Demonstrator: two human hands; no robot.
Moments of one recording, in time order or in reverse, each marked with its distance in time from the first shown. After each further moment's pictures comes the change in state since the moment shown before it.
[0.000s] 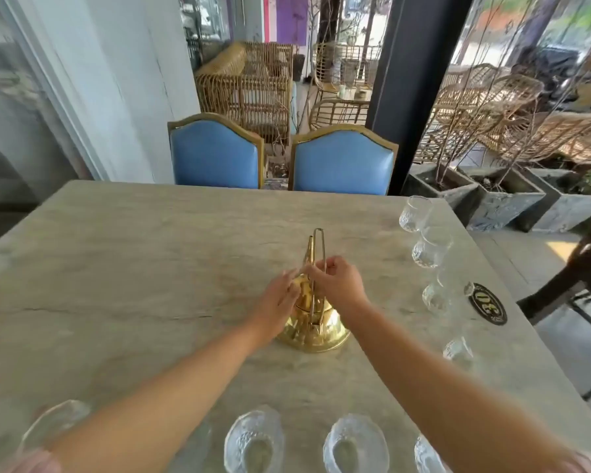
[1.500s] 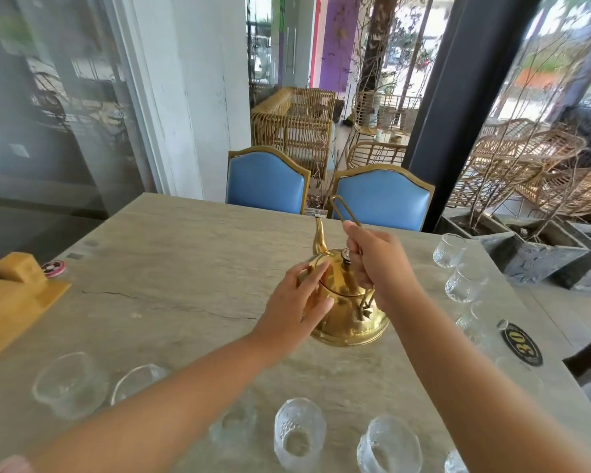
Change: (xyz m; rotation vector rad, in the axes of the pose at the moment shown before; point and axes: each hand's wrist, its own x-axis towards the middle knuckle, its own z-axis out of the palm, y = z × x) left_hand -0.084 0.034 -0.056 0.192 0.304 0.278; right_hand -0.082 -0.104 -0.007 0.281 -0.118 -0.171
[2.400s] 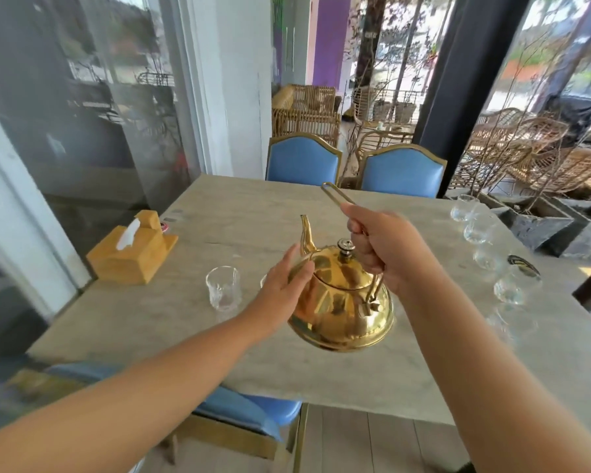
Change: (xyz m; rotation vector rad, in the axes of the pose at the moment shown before) left_hand -0.245 0.002 -0.179 -0.421 -0.132 -0.327; right_hand -0.242 -0.028 0.171 0.020 -0.062 0.047
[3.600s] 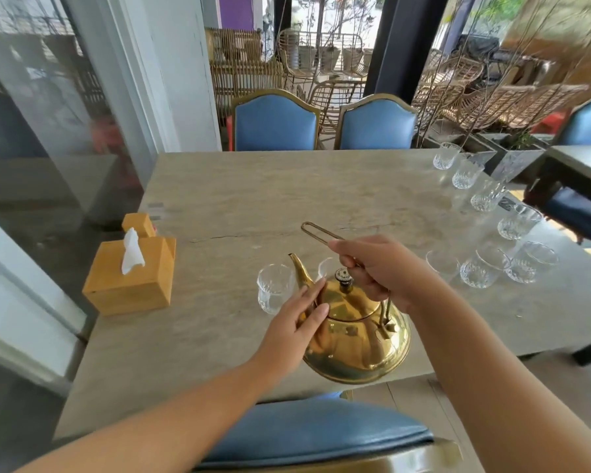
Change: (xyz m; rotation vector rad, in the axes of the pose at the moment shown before) left_hand 0.003 -0.137 -0.124 -0.173 -0.288 0.004; right_hand 0.036 0.035 0.171 -0.275 0.052 0.231
